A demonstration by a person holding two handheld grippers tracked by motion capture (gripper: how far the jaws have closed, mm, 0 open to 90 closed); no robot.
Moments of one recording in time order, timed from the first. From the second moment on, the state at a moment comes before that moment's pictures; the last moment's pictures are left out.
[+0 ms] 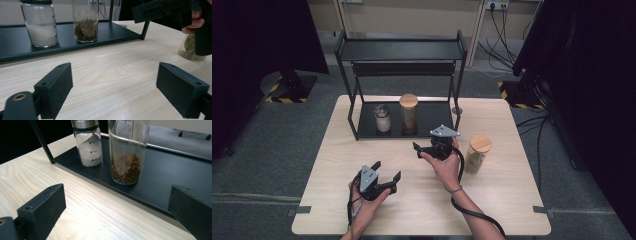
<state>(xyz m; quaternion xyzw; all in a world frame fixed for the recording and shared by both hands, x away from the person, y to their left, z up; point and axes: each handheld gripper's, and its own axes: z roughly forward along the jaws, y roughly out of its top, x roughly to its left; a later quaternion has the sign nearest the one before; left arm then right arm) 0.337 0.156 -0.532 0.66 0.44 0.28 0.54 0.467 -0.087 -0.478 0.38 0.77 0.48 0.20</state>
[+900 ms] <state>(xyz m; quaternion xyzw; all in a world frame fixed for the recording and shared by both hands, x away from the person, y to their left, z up) 0.337 0.155 -0.532 0.66 0.44 0.28 0.54 0.449 -0.100 -0.490 0.38 0.77 0.48 0.19</state>
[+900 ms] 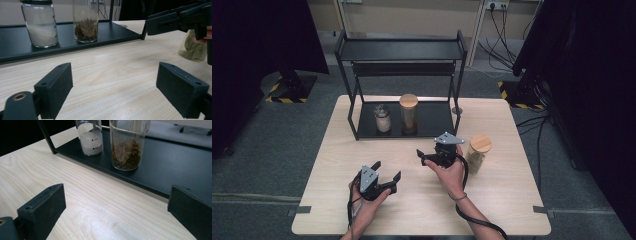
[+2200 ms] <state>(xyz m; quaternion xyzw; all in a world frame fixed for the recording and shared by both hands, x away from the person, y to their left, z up) 0.336 0.154 -0.532 0.66 0.44 0.28 0.54 0.423 -0.120 -0.505 0.38 0.78 0.47 0.18</state>
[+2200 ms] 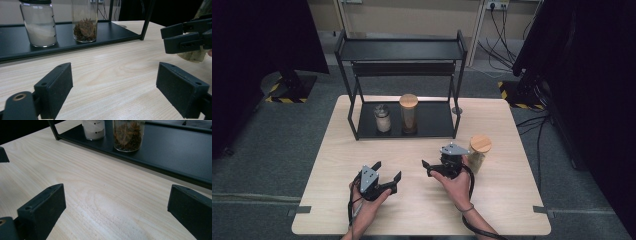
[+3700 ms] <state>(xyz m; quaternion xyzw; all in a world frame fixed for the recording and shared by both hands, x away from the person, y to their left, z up) 0.336 0.154 -0.532 0.66 0.44 0.28 0.54 0.392 -0.139 -0.521 0.38 0.78 0.46 0.17</state>
